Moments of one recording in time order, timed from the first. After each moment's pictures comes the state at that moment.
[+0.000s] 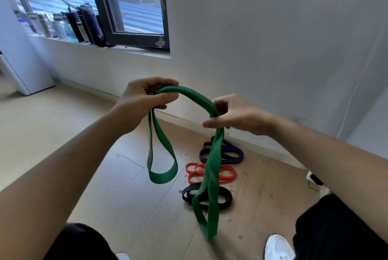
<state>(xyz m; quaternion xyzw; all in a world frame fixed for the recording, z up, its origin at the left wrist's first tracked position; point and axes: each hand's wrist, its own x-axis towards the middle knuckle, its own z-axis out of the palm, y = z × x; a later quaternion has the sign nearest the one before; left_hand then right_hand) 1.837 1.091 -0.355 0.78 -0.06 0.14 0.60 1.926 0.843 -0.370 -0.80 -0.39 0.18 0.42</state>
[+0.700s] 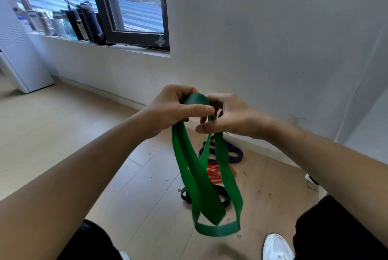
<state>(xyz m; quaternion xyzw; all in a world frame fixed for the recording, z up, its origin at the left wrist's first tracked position) 1.835 1.034 -0.350 0.82 -0.15 0.06 0.56 1.905 0.844 -0.365 -0.77 -0.43 0.13 0.46</state>
